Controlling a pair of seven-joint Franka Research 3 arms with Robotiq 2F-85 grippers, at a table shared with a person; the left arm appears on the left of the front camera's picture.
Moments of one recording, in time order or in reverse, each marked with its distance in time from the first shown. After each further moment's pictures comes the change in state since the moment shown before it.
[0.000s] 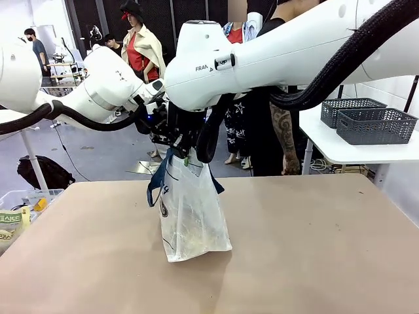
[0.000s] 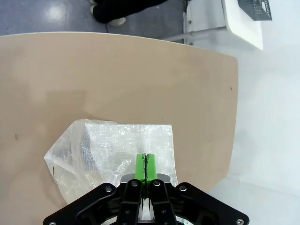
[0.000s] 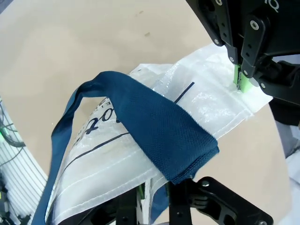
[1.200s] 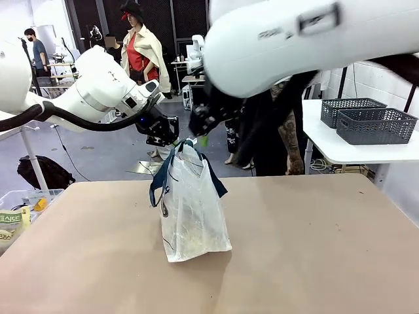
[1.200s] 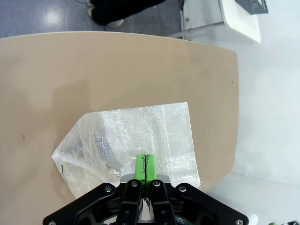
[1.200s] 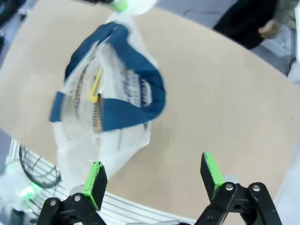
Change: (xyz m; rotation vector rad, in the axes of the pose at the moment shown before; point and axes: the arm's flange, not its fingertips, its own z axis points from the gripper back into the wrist) left arm -0.011 0.013 0.010 -0.007 -0.003 -0.062; right arm -0.131 0.057 0.140 -0.204 -0.148 -0.628
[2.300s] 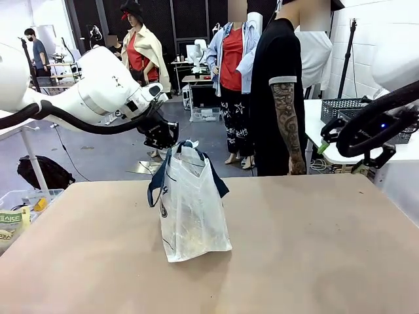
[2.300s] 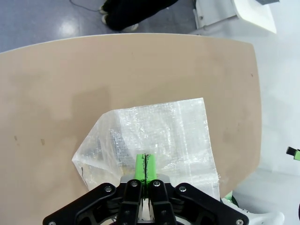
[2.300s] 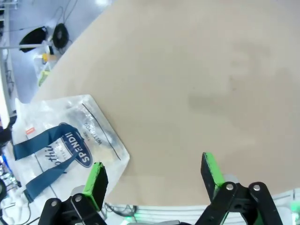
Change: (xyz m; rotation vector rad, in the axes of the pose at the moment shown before) left arm -0.012 -0.004 -0.004 0.118 -0.020 -0.110; right arm -0.111 -0.287 -0.080 0.264 0.081 -0.908
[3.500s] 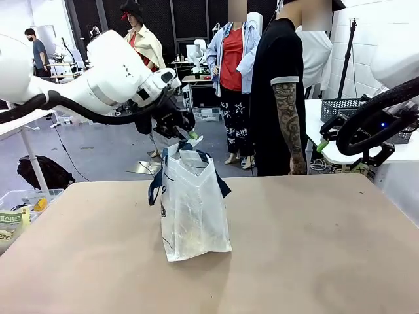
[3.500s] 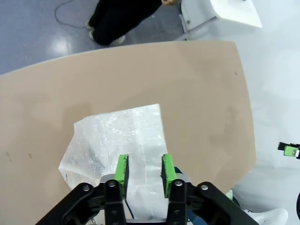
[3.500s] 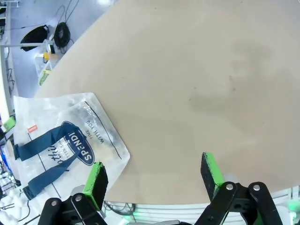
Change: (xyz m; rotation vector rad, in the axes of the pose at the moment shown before) left arm 0.001 -0.059 0.020 -0.019 -0.074 -0.102; right arm -0.004 0.000 0.012 -0.009 -0.004 0.008
